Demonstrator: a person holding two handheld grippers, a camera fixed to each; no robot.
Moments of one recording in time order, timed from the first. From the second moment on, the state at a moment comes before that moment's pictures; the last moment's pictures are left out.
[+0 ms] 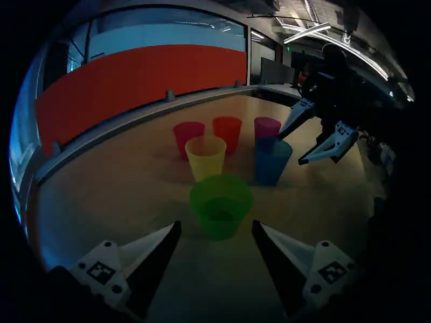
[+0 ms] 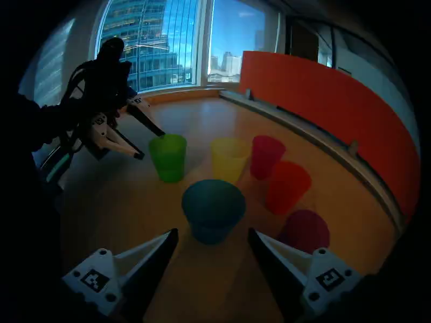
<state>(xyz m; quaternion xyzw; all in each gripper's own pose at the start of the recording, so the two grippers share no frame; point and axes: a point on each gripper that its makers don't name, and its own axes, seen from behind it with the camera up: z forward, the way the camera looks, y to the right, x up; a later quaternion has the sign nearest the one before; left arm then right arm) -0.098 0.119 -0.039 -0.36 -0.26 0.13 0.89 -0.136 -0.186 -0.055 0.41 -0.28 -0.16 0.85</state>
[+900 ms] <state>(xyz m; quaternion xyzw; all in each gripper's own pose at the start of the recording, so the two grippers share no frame) -0.027 0.074 -0.037 -0.26 -0.13 0.07 0.95 -0.103 -0.124 -0.085 0.30 -0.23 -0.10 0.92</state>
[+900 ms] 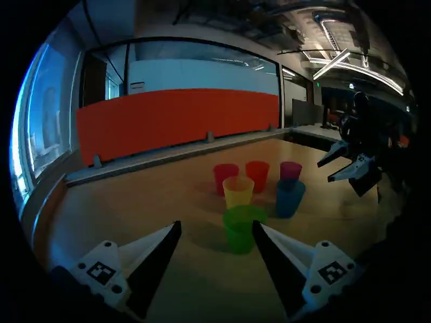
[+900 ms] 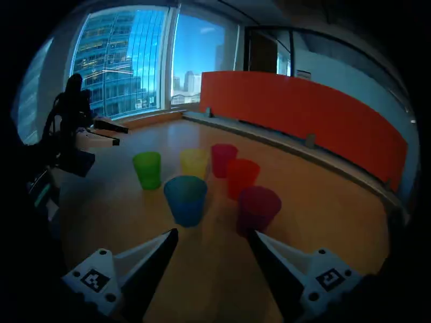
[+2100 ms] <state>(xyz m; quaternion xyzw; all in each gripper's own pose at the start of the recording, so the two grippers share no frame) 0.032 0.020 -0.029 -0.09 0.00 -0.02 1.00 -0.019 -0.046 -0.048 0.05 -0.05 -0.02 1.00</state>
